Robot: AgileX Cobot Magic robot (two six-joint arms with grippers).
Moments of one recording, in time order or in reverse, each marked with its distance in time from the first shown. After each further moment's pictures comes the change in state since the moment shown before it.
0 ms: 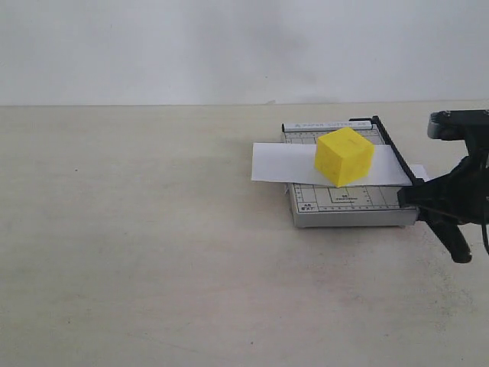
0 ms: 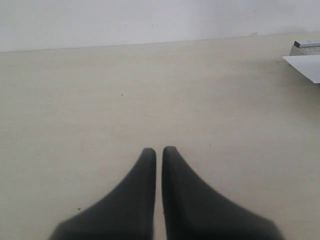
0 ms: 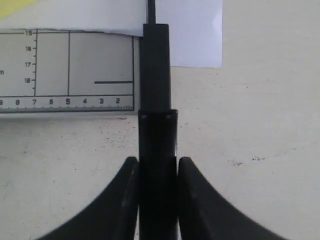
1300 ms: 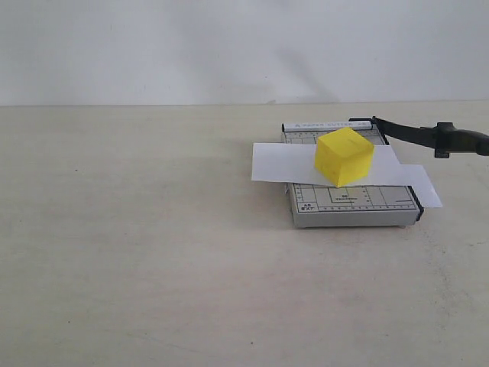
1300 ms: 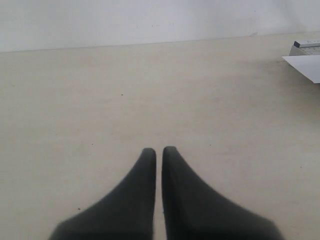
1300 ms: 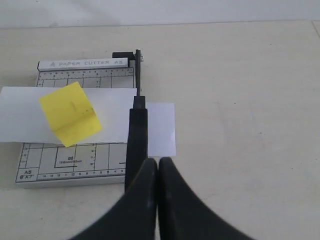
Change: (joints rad) left arm 0.000 0.000 0.000 0.000 0.000 0.000; right arm -0.008 -0.614 -0.110 -0.011 0.272 -0.002
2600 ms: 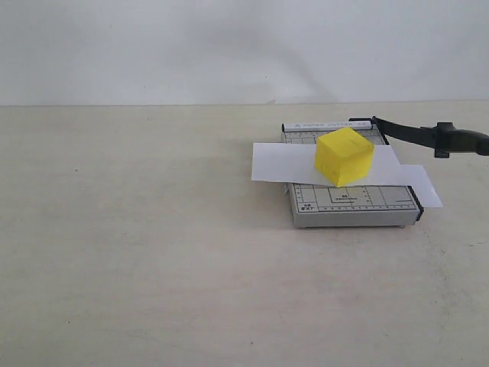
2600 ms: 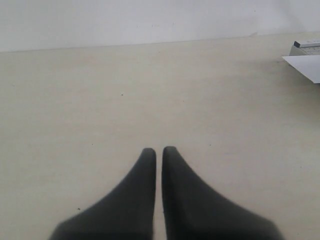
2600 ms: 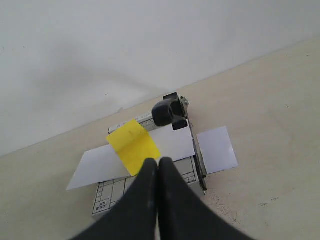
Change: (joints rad) left arm 0.000 0.000 0.000 0.000 0.000 0.000; right arm 0.000 -0.679 0.752 0.189 -0.569 0.172
